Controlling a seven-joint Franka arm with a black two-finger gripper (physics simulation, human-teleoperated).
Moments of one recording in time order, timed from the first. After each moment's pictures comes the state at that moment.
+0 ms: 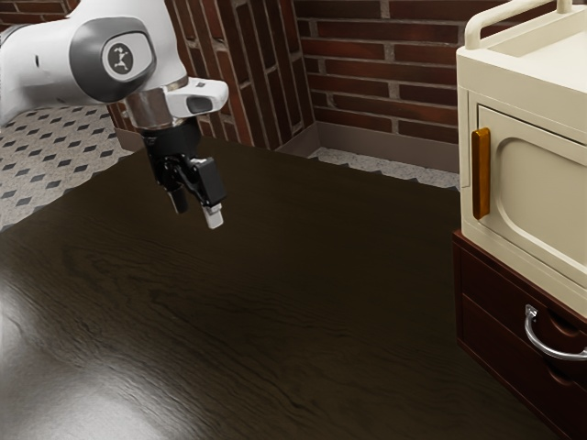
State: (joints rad) arm 0.02 0.17 0.20 -1.32 -0.09 1.40 0.34
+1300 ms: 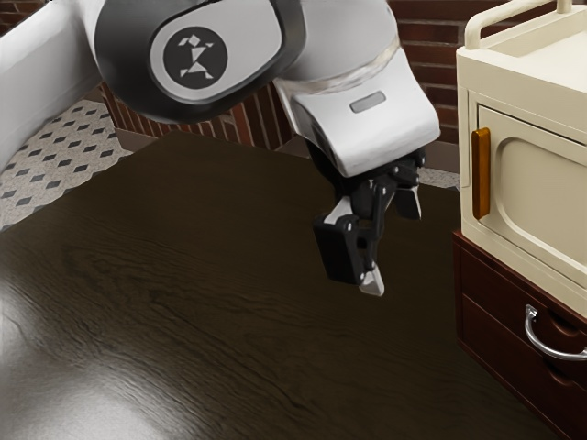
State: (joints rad) arm -0.34 0.06 -0.21 -1.22 0.09 1.45 0.92
